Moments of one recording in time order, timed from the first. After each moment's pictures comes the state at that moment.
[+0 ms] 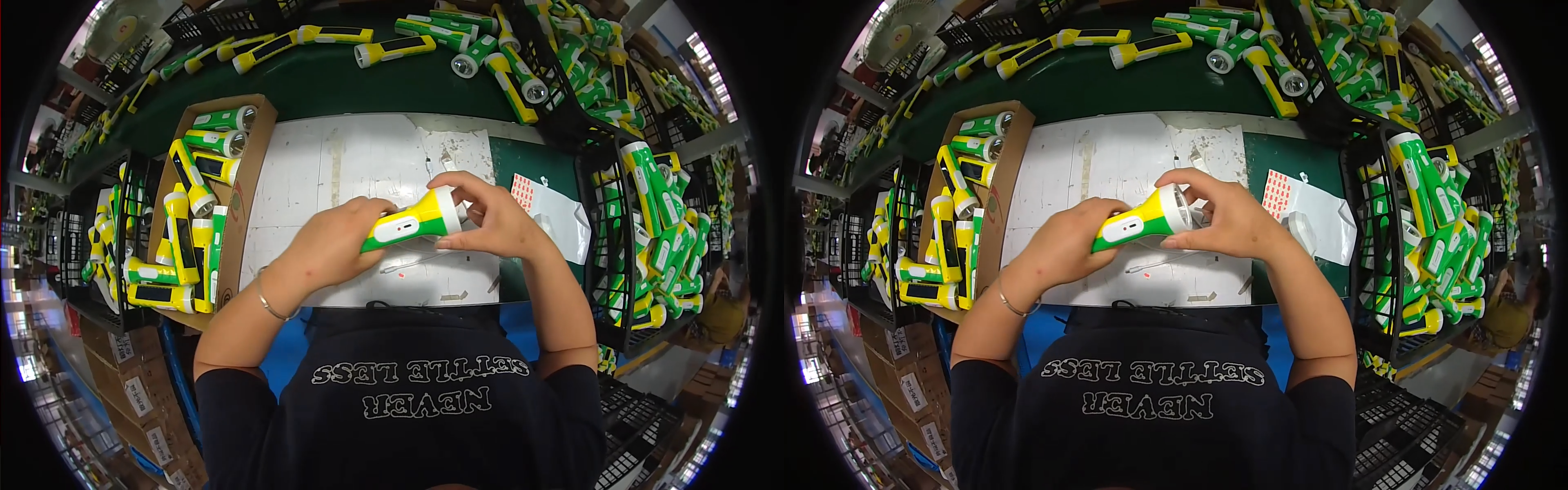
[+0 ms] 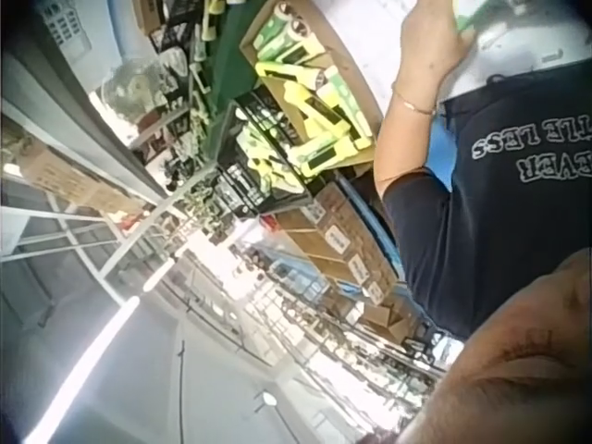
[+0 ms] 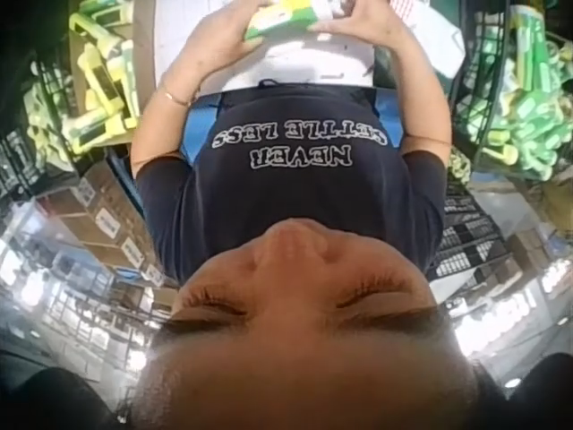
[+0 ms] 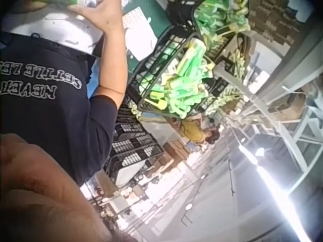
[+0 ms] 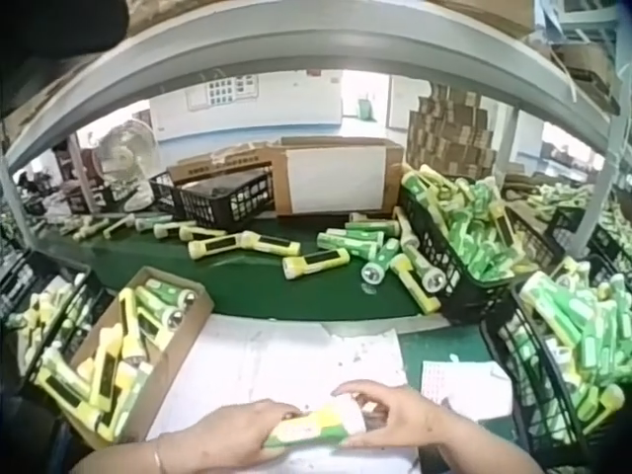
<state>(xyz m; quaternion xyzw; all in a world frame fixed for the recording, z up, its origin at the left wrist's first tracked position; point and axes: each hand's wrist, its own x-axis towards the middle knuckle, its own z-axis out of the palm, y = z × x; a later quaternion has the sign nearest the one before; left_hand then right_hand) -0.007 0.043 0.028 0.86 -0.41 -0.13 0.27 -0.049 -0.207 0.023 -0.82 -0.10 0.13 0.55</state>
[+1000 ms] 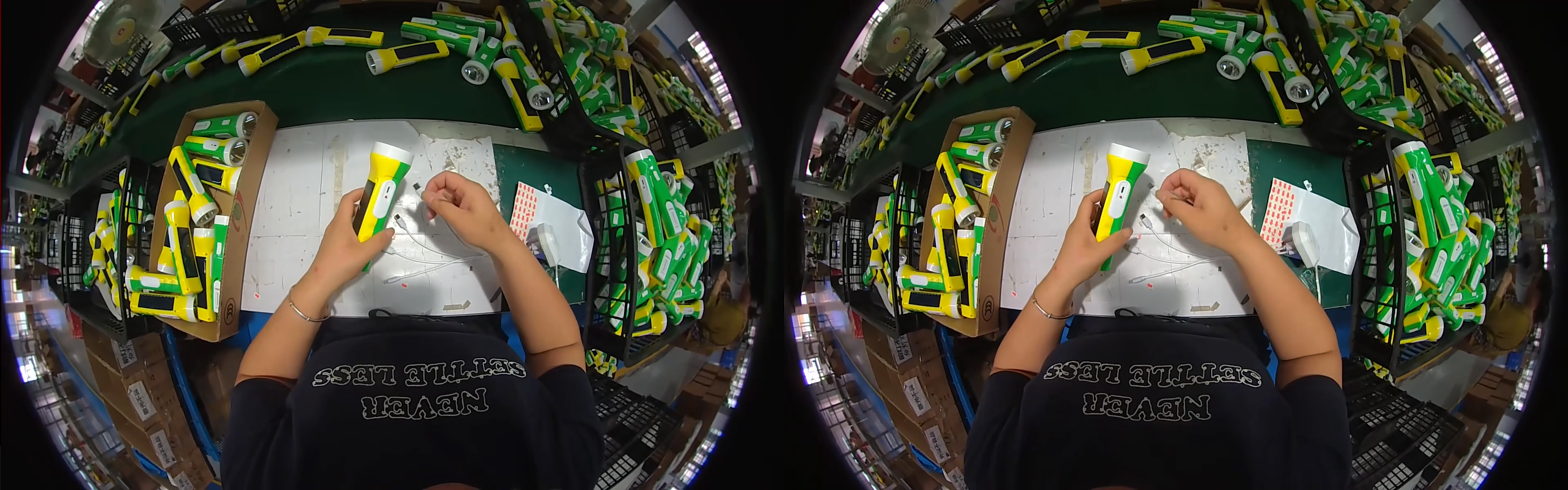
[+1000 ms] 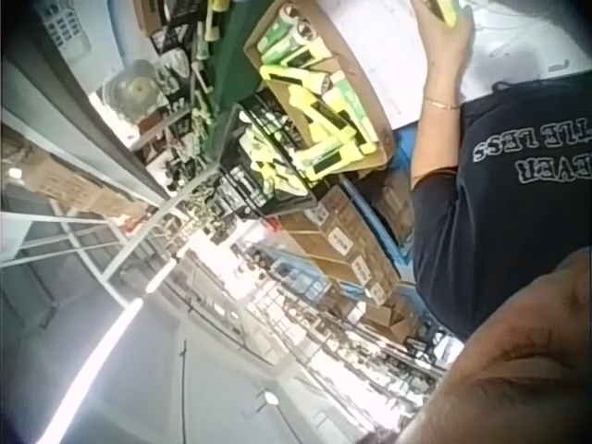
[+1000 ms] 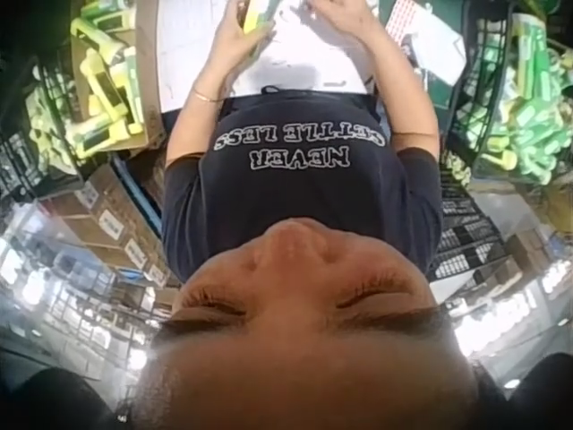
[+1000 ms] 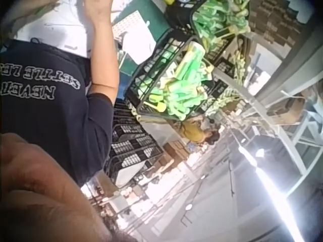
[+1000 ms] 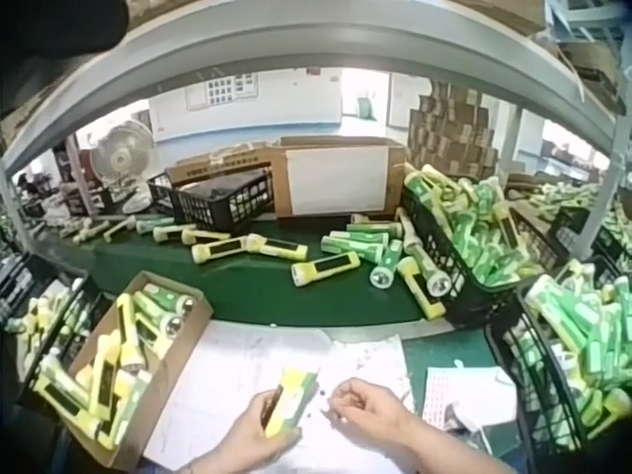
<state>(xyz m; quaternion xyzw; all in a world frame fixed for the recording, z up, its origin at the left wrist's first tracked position) -0.007 0.035 -0.039 0.78 -0.11 -0.19 0.58 -0.020 -0.184 -0.026 -0.71 -0.02 0.11 0.69</state>
